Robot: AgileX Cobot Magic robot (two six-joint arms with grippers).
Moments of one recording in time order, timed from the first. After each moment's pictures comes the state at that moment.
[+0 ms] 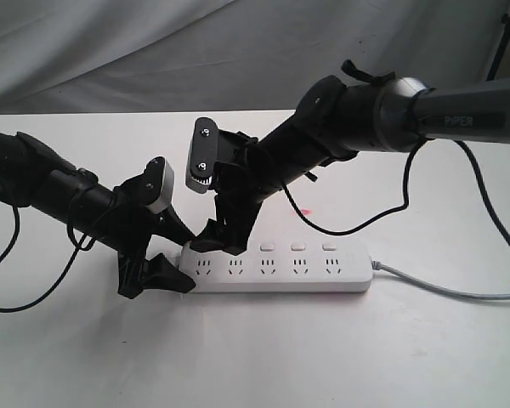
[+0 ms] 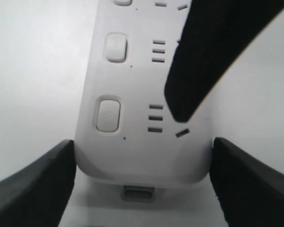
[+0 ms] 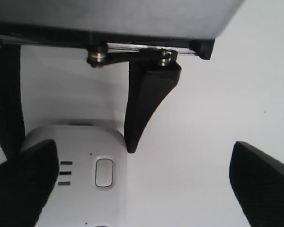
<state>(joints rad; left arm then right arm) -0.19 2.11 -1.13 -1.08 0.88 2.09 0.27 2.16 -1.52 0.88 0.65 -1.69</state>
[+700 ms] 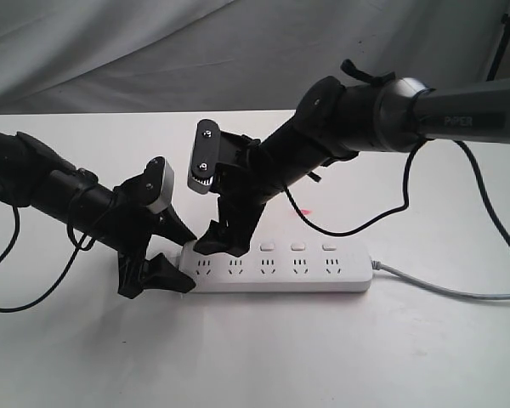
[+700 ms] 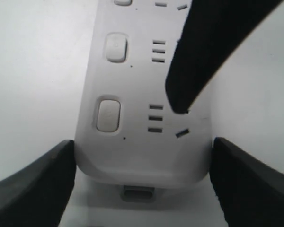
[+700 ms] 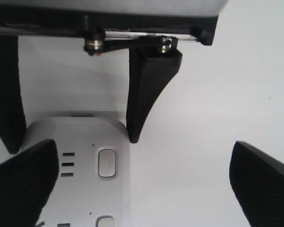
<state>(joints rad) -0.19 2.11 -1.13 -1.08 0.88 2.09 0.27 2.16 -1.52 0.83 0.65 -1.62</state>
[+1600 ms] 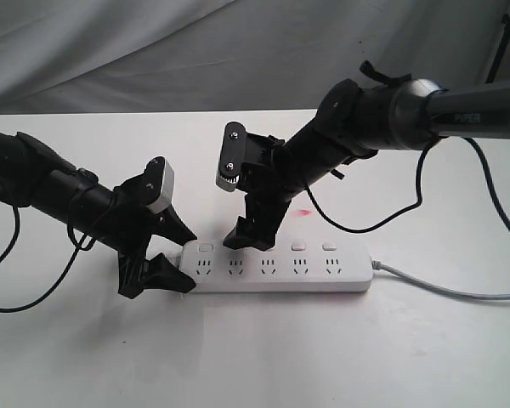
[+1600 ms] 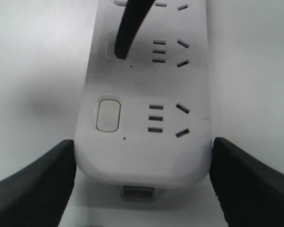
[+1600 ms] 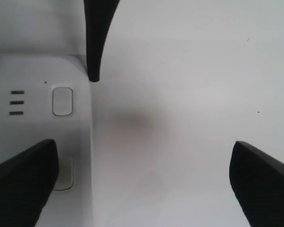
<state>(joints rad) -0.19 2.11 -1.13 -1.08 0.88 2.09 0.20 2.19 -1.52 0.75 0.64 -1.59</state>
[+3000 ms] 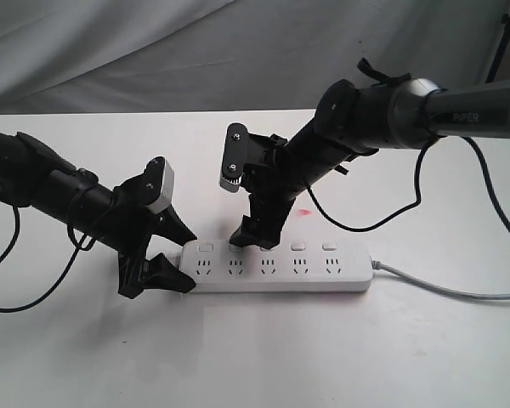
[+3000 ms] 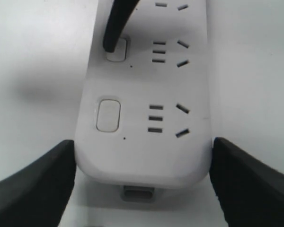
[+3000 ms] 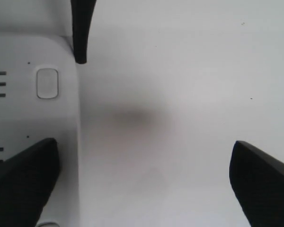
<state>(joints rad) -0.19 2.11 -1.13 -1.08 0.88 2.09 0.20 2.21 -1.53 0.64 0.62 -1.52</state>
